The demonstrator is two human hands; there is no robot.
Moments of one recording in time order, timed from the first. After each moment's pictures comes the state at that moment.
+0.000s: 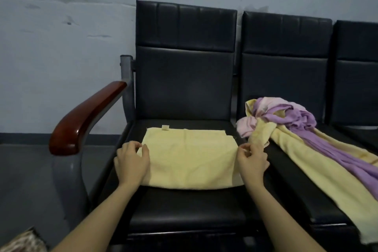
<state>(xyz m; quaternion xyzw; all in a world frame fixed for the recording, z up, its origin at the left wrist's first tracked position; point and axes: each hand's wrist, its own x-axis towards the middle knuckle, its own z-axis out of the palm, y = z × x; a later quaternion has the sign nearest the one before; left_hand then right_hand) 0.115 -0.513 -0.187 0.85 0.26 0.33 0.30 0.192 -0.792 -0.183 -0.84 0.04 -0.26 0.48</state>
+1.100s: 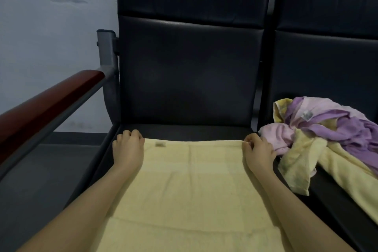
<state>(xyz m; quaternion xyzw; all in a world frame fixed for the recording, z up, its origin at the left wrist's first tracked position) 0.311 -0.436 -0.222 0.94 0.24 0.20 0.16 0.400 -0.753 -0.225 -0.93 0.01 -0.18 0.31</state>
